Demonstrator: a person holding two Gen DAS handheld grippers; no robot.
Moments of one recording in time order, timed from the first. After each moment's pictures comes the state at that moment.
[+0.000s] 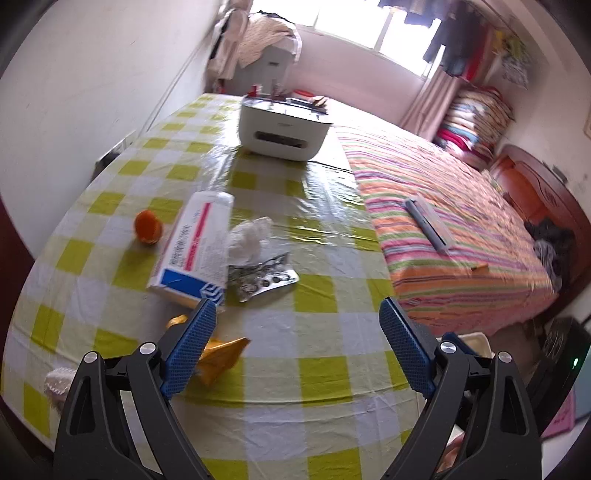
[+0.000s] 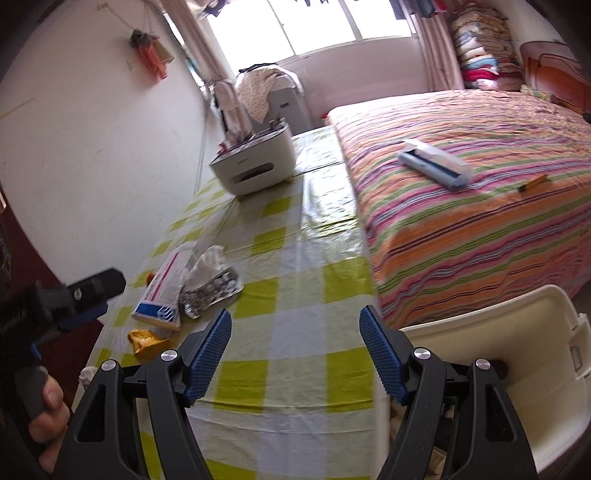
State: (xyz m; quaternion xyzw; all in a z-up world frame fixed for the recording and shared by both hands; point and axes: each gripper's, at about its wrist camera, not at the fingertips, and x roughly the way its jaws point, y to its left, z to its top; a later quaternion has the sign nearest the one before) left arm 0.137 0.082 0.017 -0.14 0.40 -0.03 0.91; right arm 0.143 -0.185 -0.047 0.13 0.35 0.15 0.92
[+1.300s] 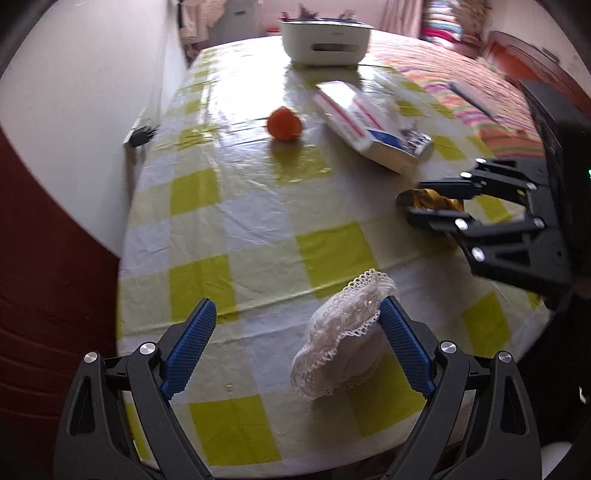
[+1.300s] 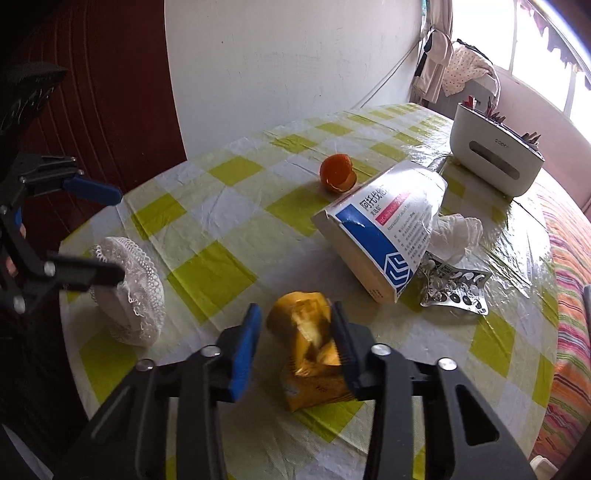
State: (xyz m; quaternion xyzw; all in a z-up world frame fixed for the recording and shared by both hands) left arm 0.073 0.249 -0.053 0.05 0.51 -0.09 0.86; right arm 0.148 0.051 -0.093 -0.18 0.39 0.35 0.83
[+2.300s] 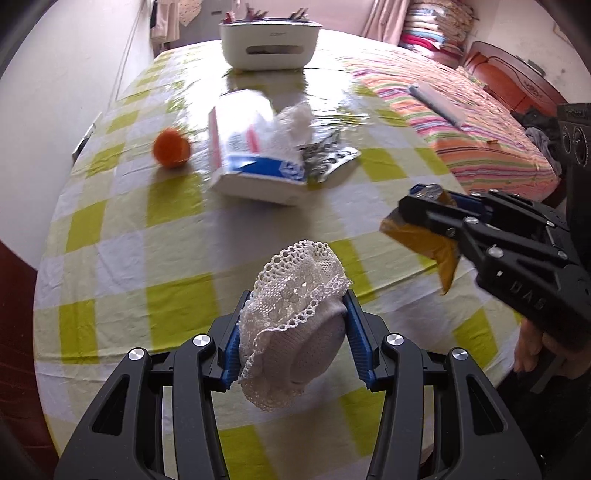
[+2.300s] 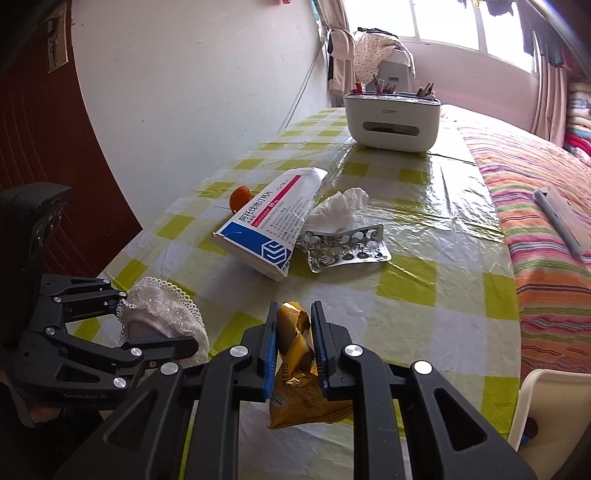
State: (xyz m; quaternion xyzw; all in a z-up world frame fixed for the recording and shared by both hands) left arm 0.107 0.140 -0.056 0.02 0.50 -0.13 0.86; right arm 0.145 -0.051 -0.066 -0.03 0.38 0.27 0.88
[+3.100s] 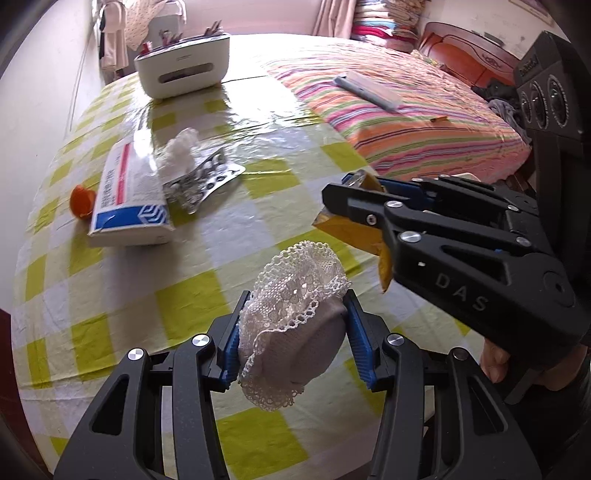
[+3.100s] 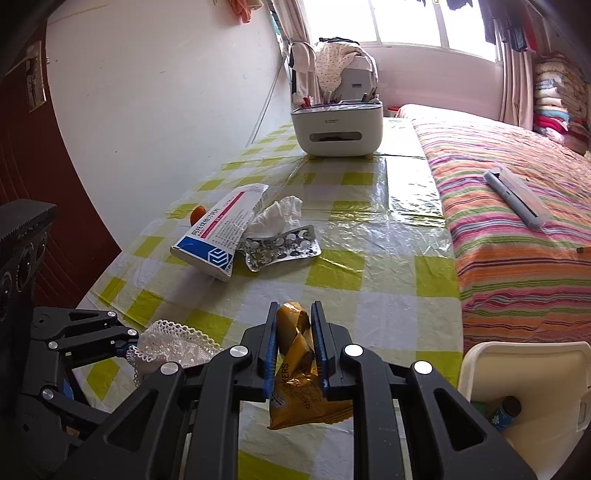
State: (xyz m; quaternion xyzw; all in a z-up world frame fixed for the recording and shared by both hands) left arm 0.097 0.040 -0.045 0.06 0.49 -0.19 0.85; right arm 0.139 -0.117 -0.057 0.01 0.37 0.22 0.90
